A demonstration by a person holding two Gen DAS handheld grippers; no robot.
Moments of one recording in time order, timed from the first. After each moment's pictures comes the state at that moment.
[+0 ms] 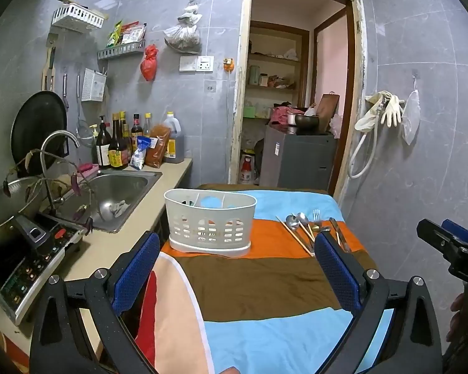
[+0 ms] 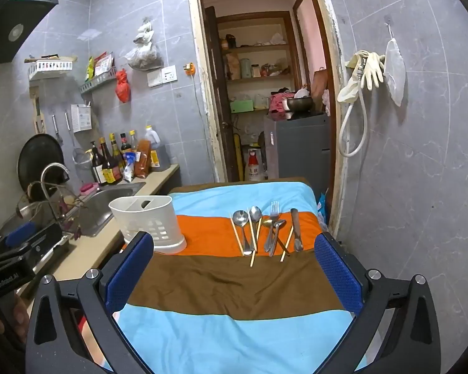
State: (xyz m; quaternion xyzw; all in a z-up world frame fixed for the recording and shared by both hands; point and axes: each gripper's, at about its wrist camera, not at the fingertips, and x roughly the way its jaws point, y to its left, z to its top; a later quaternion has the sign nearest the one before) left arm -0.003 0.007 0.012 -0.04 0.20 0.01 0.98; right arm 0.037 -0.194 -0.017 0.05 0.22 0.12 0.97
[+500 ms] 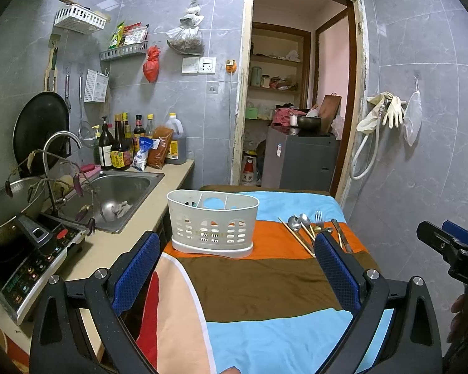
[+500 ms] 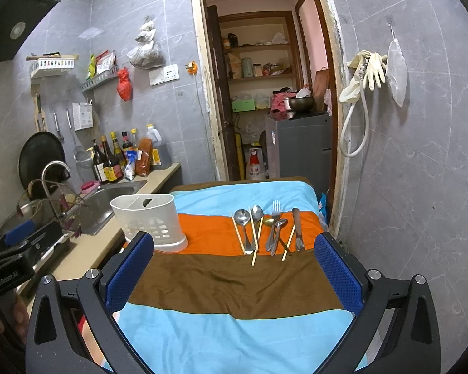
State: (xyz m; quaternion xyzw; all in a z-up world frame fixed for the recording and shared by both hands) left arm -0.004 0.011 0.003 -0.04 0.20 0.01 0.98; right arm 0.036 -0.196 -0.017 0.04 0.22 0.12 0.97
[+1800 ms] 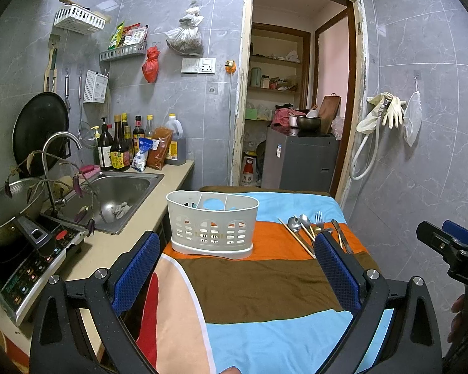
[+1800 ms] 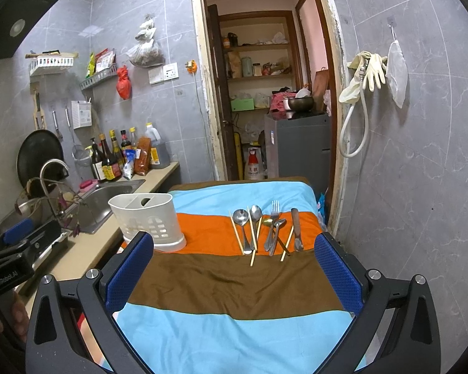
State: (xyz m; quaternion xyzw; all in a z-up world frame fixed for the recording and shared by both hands) left arm -0.004 0.012 0.002 -0.04 0.20 0.01 0.98; right arm 0.035 -0.189 -0.024 0.04 0.22 0.12 0.97
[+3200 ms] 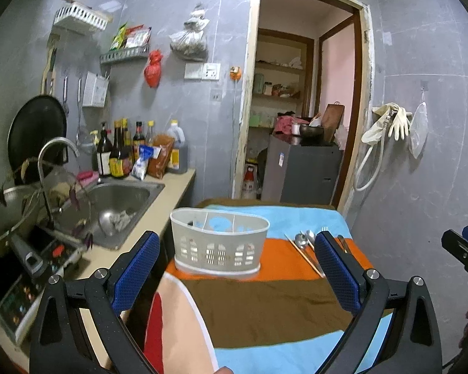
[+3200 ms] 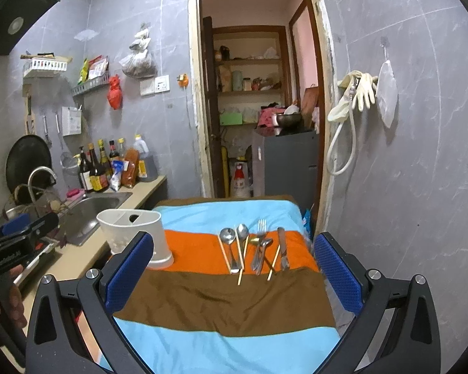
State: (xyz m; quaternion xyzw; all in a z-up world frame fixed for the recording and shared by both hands) left arm 0.024 0.034 0.008 -0.04 0.18 0.01 0.98; right arm 0.039 -0.191 0.000 0.02 0.19 0.08 0.98
